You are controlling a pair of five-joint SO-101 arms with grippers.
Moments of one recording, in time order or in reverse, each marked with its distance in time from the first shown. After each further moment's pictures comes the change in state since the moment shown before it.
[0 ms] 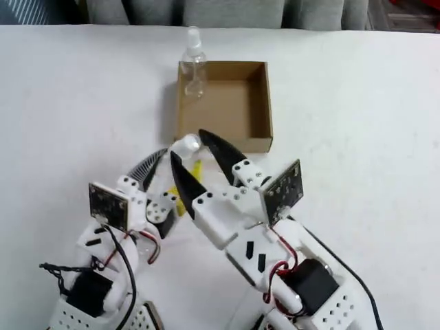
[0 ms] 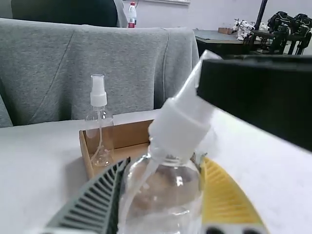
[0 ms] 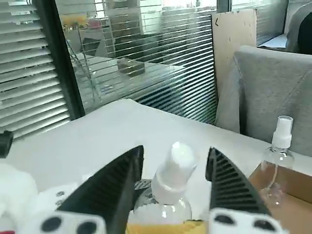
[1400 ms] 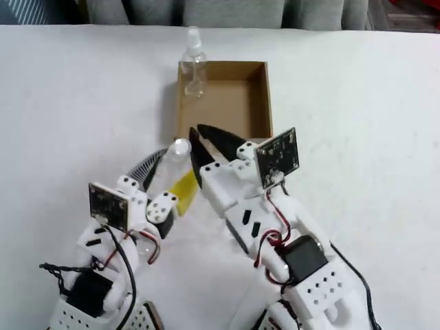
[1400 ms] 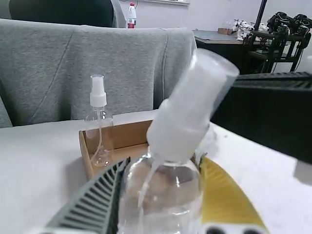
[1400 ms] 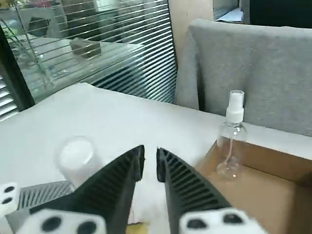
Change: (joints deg) left arm 0.0 0.0 0.0 0.0 0.0; right arm 9.5 10.6 -1.1 -3.9 0.1
